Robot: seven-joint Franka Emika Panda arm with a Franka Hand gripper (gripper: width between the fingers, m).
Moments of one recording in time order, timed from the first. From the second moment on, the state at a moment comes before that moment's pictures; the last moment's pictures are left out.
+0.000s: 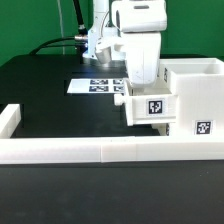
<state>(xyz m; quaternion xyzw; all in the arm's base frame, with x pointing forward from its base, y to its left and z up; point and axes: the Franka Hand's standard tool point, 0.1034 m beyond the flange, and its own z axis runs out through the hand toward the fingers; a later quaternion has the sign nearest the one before) 0.548 0.010 0.059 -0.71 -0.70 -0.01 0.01</state>
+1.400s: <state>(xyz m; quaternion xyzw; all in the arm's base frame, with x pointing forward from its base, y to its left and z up) 0.561 -0.064 0.070 -0.68 -0.73 0.02 0.02</state>
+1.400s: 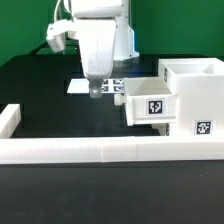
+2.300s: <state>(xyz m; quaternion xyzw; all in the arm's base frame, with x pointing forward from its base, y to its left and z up) 0.586 -0.030 0.048 -0.72 -0.69 -0.04 0.10</state>
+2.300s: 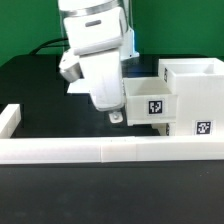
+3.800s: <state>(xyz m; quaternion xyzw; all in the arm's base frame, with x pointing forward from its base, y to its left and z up) 0.594 0.031 0.055 -0.70 -0.70 -0.04 0.11</state>
